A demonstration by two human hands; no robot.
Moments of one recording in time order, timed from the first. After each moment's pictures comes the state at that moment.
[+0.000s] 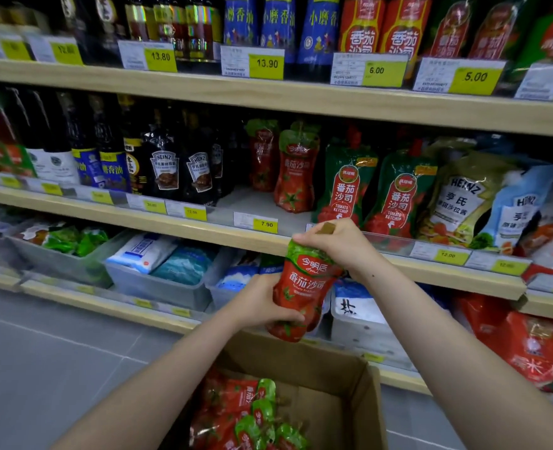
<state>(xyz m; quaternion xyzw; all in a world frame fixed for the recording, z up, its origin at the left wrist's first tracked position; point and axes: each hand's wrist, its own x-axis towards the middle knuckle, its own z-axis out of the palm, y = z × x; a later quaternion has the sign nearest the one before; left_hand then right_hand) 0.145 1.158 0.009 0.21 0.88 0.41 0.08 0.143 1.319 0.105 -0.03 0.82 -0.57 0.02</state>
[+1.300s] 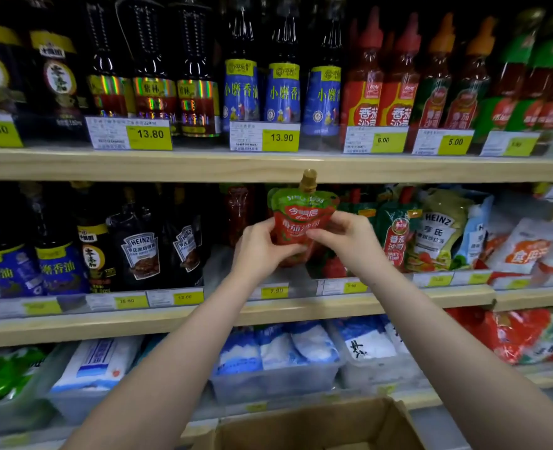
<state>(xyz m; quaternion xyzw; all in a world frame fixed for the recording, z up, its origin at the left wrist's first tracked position) -0.001 1.124 0.127 0.28 0.80 0.52 -0.11 0.085 1.263 0.165 -0.01 0.82 -0.51 -0.26</state>
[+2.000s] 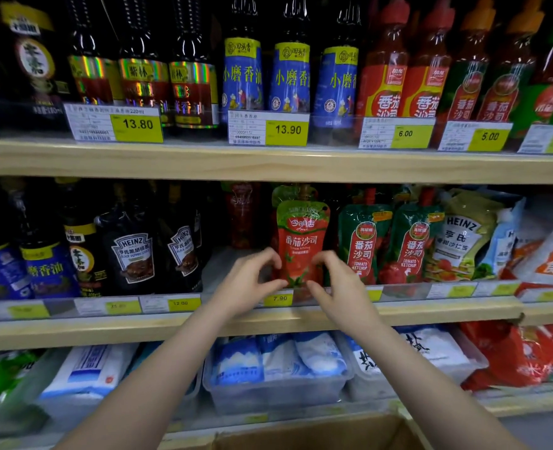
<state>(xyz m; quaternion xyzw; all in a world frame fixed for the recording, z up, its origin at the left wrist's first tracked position) -0.038 1.102 0.066 0.39 0.83 0.40 -0.07 0.071 1.263 0.084 0.02 0.93 -0.30 -0.24</state>
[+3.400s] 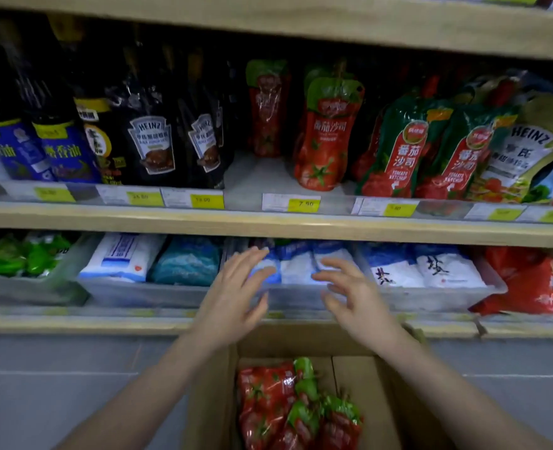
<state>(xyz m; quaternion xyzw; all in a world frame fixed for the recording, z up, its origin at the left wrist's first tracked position) 0.067 1.022 -0.067 0.42 0.85 0.25 -0.21 0.151 1.237 -0.022 -0.04 0.92 -0.37 -0.10</state>
